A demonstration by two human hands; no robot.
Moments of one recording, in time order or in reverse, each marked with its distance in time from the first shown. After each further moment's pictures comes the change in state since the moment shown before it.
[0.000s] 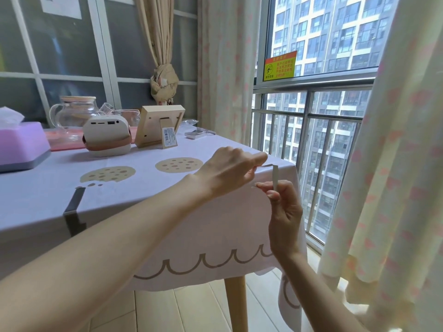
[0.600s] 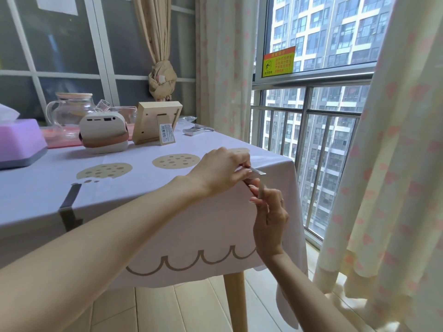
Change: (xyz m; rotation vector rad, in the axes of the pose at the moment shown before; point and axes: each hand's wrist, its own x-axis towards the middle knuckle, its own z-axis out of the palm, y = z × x) left_hand -0.010 0.007 -0.007 -0.178 -0.217 -0.389; right_hand -0.013 0.033 0.008 -0.282 0.091 -0.223
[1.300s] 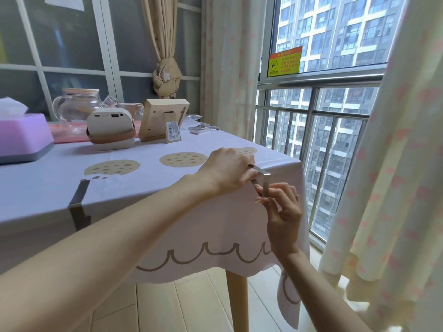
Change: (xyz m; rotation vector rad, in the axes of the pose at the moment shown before) left_hand 0.001 0.001 -0.005 0.233 -0.098 -0.002; right_hand 0.012 0.001 -0.011 -0.149 -0.081 -0.102
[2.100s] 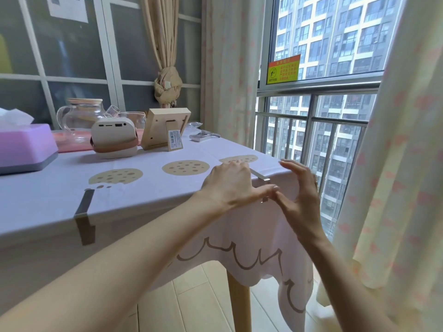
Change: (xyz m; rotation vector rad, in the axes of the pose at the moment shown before) left_hand -0.005 0.012 0.008 -0.064 -0.055 -0.207; right_hand 0.047 0.001 -0.029 -0.058 -0.217 0.055
